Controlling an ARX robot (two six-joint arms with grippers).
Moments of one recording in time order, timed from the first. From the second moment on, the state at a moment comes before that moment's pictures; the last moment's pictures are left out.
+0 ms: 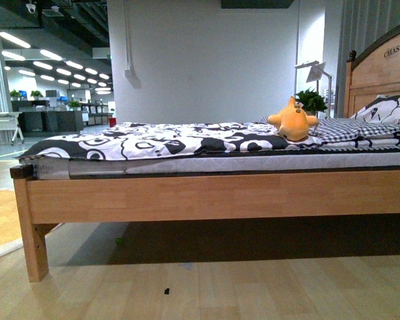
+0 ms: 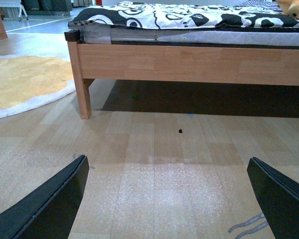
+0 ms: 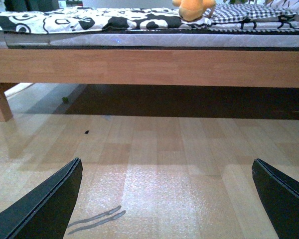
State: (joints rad) left arm 0.00 0.00 0.01 0.00 0.00 0.00; right arm 0.00 0.00 0.01 0.00 0.00 0.00
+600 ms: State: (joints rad) left arm 0.00 0.00 0.01 0.00 0.00 0.00; right arm 0.00 0.00 0.01 0.00 0.00 0.00
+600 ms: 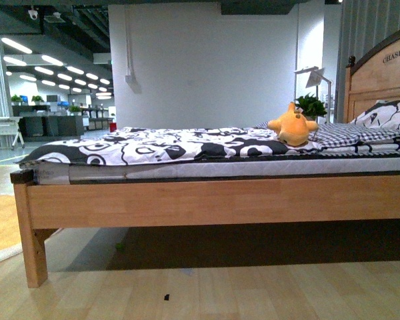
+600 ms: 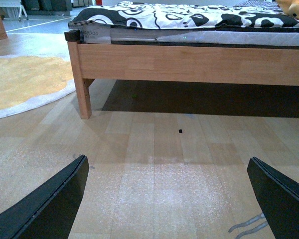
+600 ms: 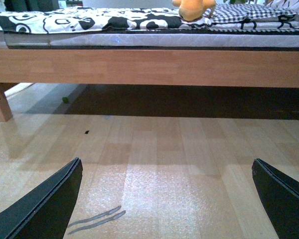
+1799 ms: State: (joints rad) left arm 0.00 0.00 0.01 0.00 0.00 0.00; right arm 0.00 0.00 0.01 0.00 0.00 0.00
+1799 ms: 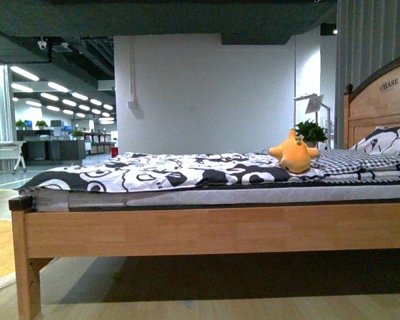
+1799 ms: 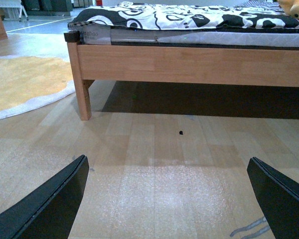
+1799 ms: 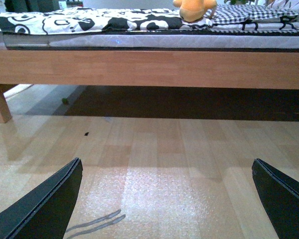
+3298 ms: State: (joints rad) left arm 0.00 0.00 0.01 0.00 0.00 0.00; right arm 0.00 0.00 0.01 0.00 0.00 0.00
